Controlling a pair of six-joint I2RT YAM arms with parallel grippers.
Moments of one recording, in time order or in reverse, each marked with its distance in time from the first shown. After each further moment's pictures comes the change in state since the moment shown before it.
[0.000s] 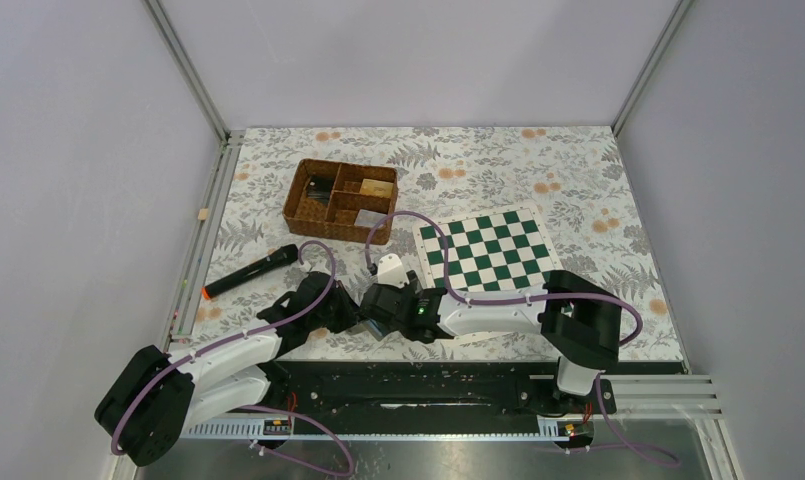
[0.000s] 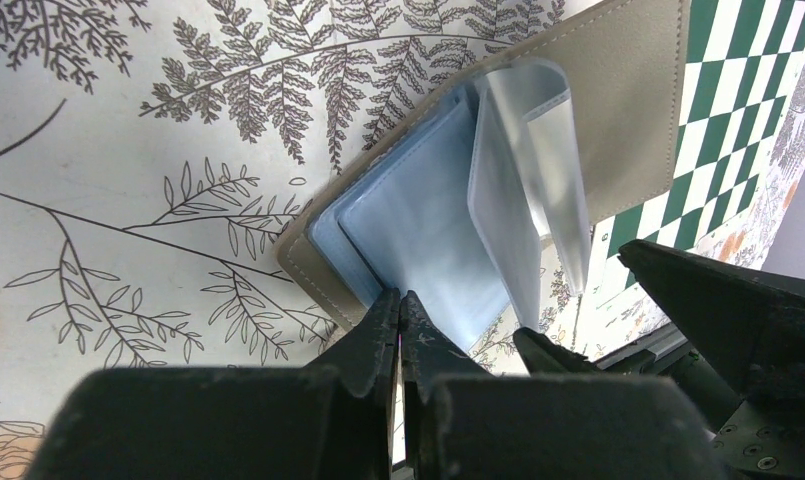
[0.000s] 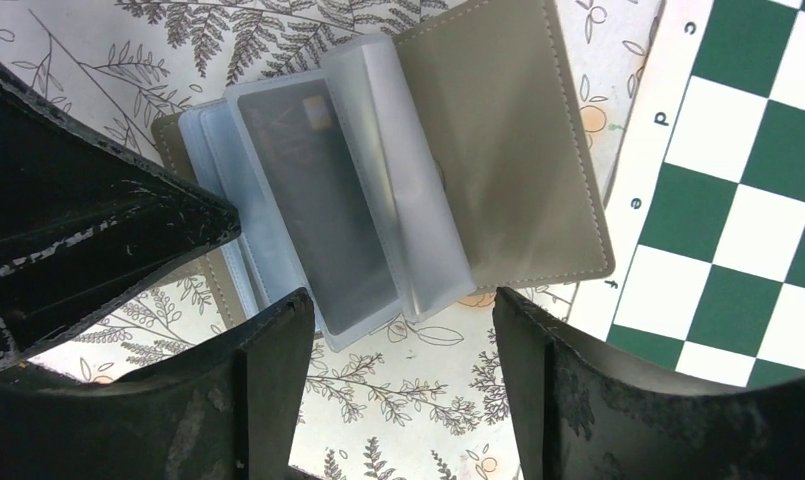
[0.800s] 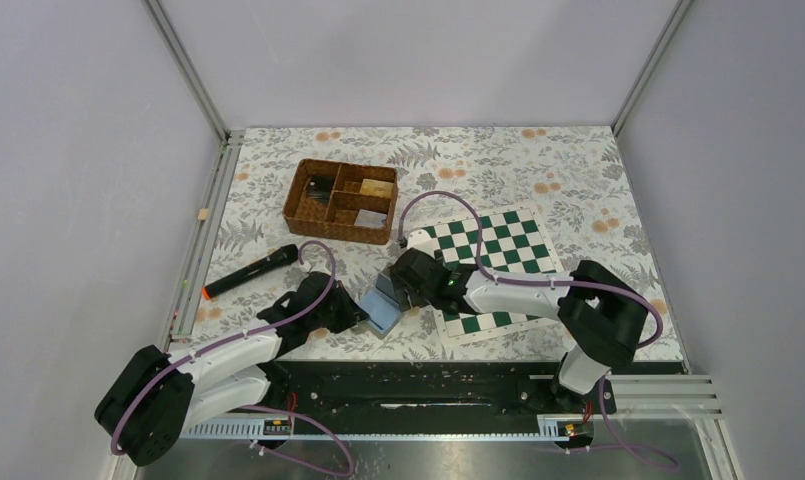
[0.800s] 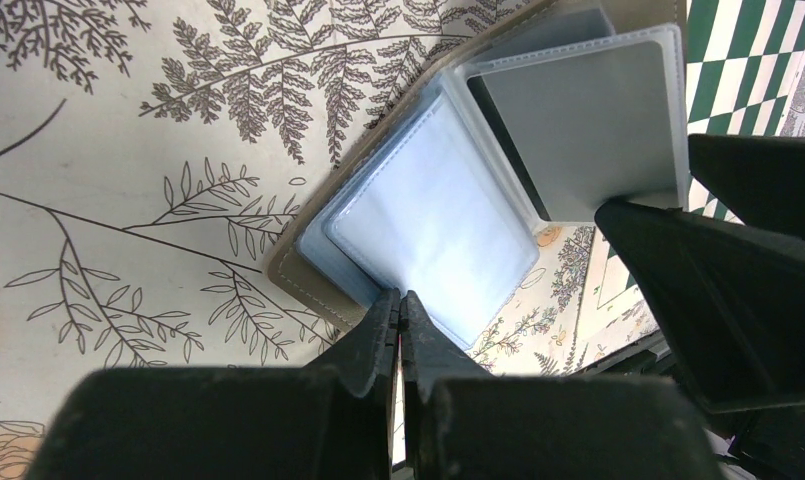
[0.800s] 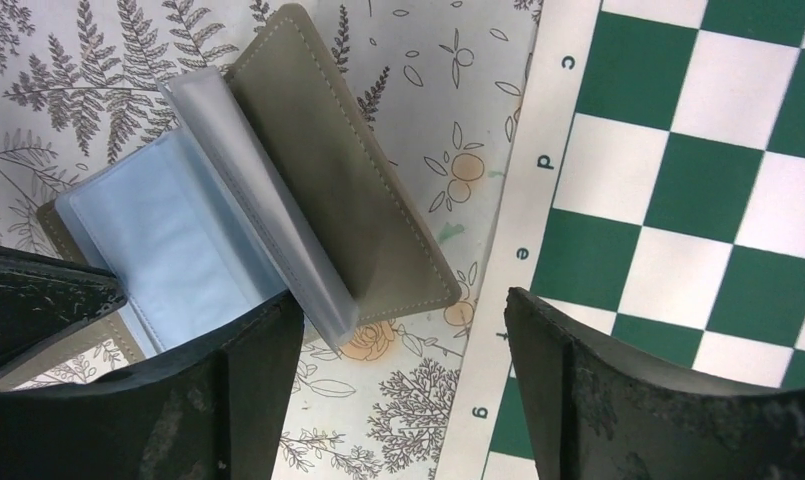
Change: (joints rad) left arm 0.000 0.000 0.000 -0.001 -0.004 0.000; right arm -0.214 -0.095 -0.123 0.109 -0.157 -0.084
